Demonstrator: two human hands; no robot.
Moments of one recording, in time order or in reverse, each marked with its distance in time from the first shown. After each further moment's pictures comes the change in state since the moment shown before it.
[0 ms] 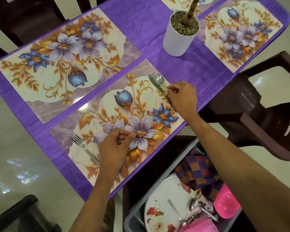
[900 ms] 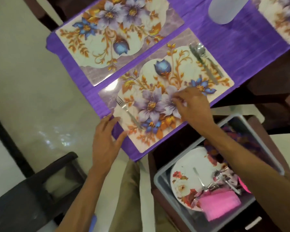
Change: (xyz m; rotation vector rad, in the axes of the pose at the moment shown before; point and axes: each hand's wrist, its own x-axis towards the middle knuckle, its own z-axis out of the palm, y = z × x) left_hand -0.057 -0.100 -0.146 0.540 0.090 0.233; right_hand -0.146 -0.055 0.026 -0.041 -0.184 -0.367
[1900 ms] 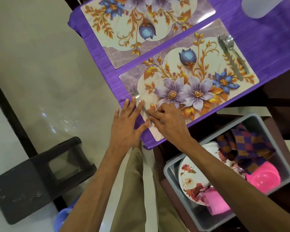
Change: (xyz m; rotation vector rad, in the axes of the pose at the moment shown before) left_hand 0.004 -0.016 0.013 0.227 -0.171 0.136; right_hand -0.059 -0.097 0.084 0.020 -0.161 -0.226
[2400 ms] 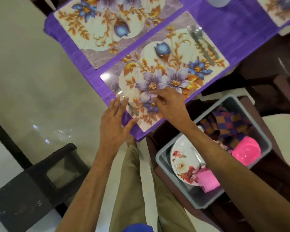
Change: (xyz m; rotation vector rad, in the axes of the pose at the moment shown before) left_hand -0.022 0.017 -0.005 -0.061 0.094 0.041; right_hand -0.010 0.022 -0.060 0.227 0.163 0.205
